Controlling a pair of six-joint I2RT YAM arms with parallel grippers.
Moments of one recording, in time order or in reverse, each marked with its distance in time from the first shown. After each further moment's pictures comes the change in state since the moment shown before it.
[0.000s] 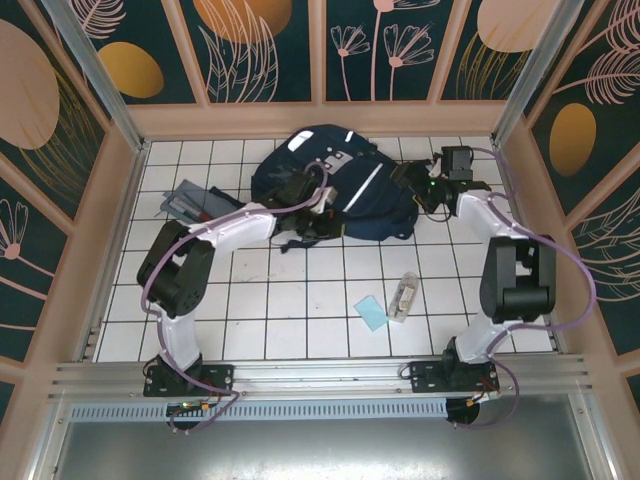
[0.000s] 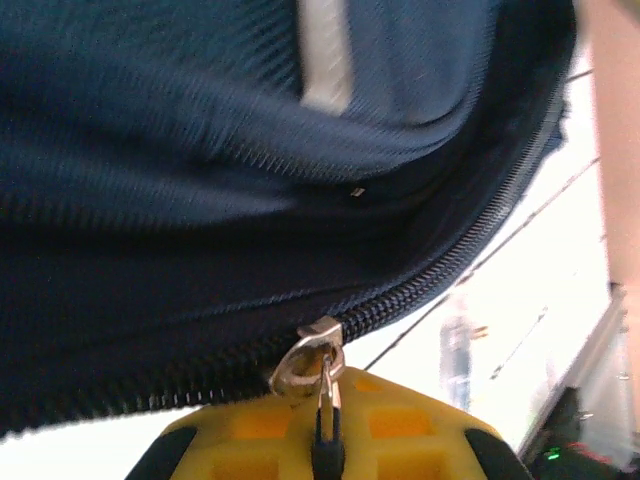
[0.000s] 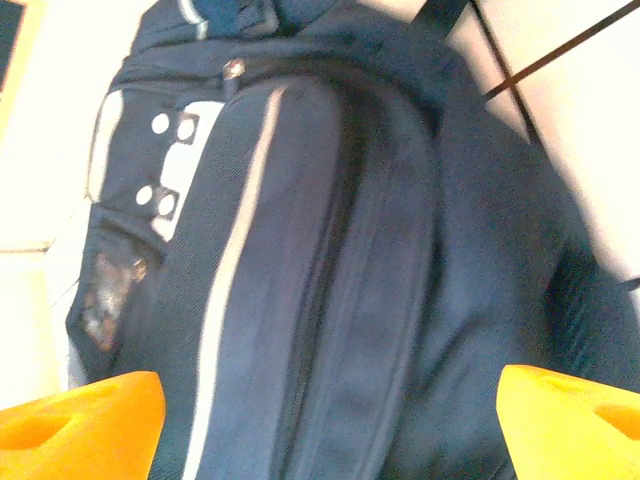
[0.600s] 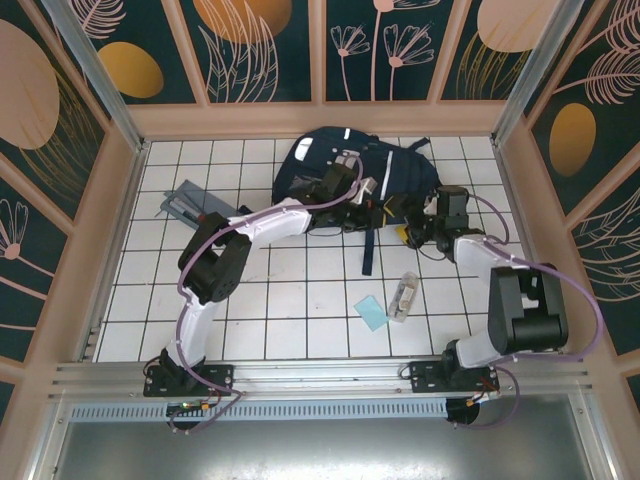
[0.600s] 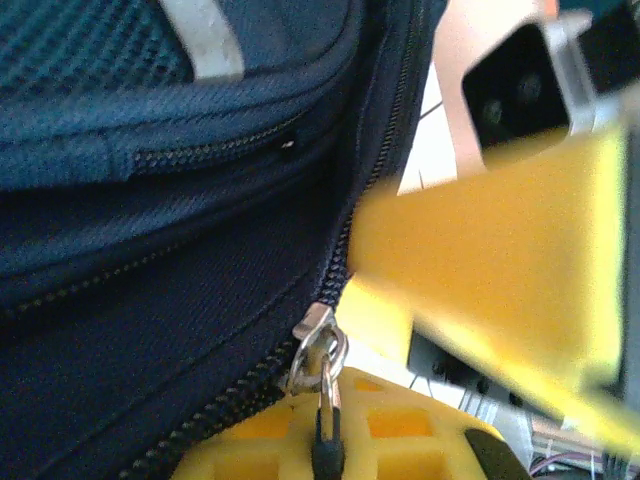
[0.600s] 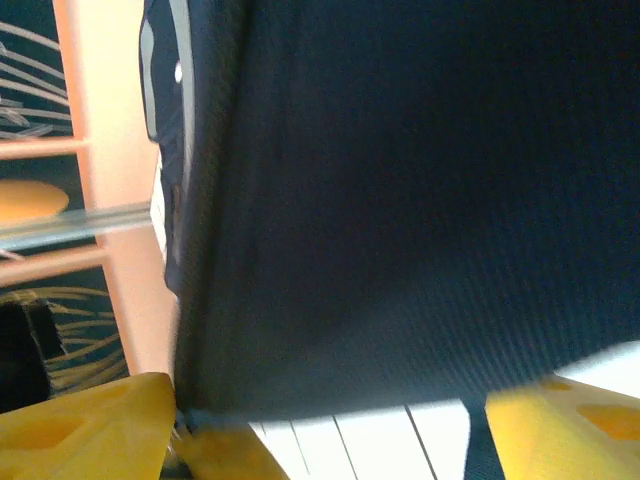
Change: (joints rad) left arm -0.094 0.211 0.224 0.131 0.079 -0.127; right arm 0.039 -0.132 -0.412 0.379 -0.139 0.345
